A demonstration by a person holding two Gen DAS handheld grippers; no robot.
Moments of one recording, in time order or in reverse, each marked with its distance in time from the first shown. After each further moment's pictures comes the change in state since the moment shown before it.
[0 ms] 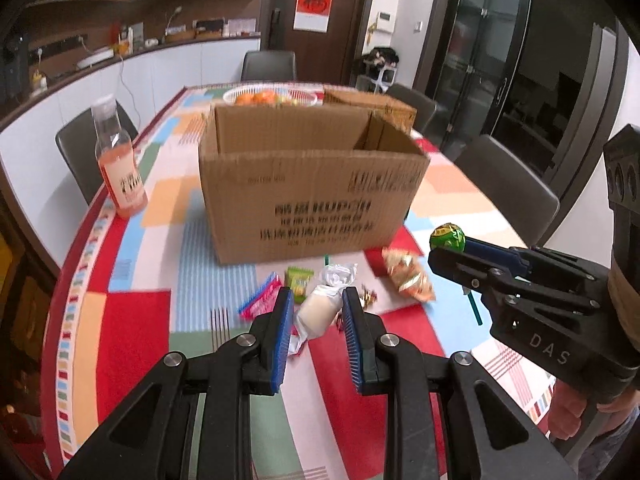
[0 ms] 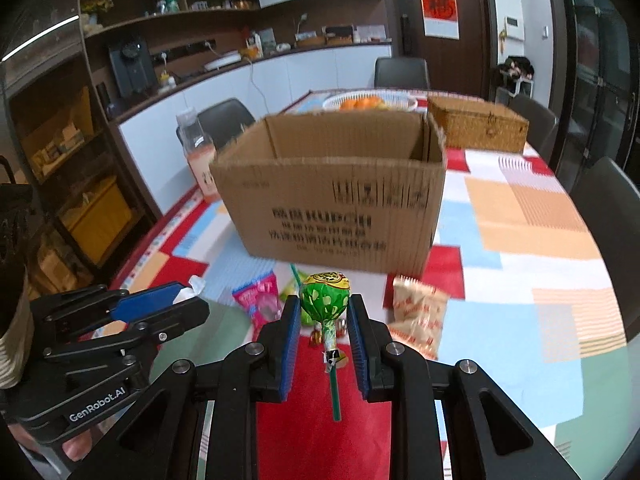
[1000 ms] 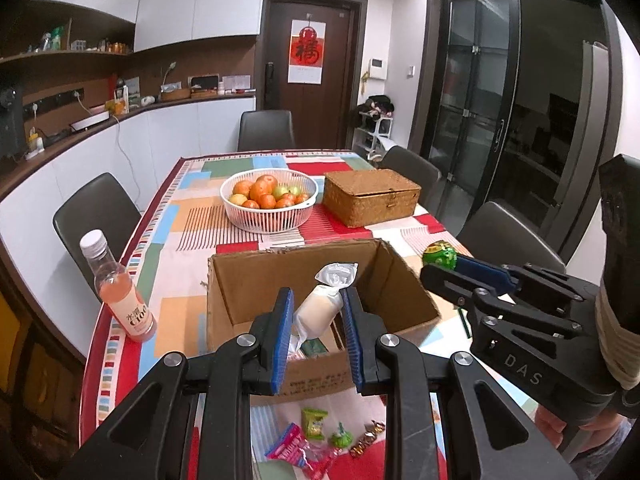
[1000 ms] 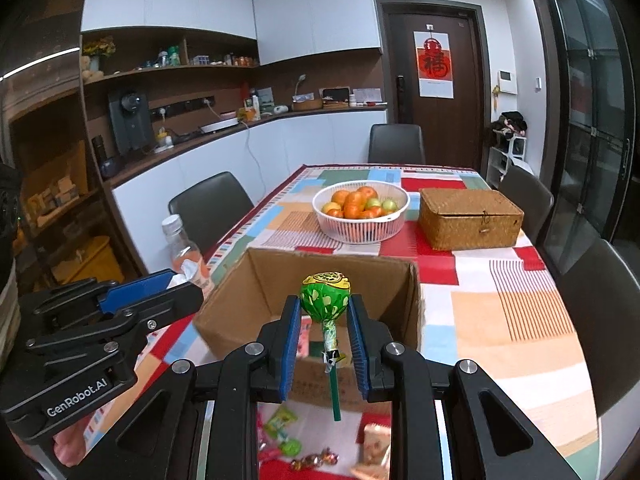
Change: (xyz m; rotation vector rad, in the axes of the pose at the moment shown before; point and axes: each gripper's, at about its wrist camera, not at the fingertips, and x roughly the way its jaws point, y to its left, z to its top) left arm 0.006 0.005 0.135 0.055 -0.164 0.022; right arm 0.004 -0.016 0.118 -0.025 -0.190 -0.037
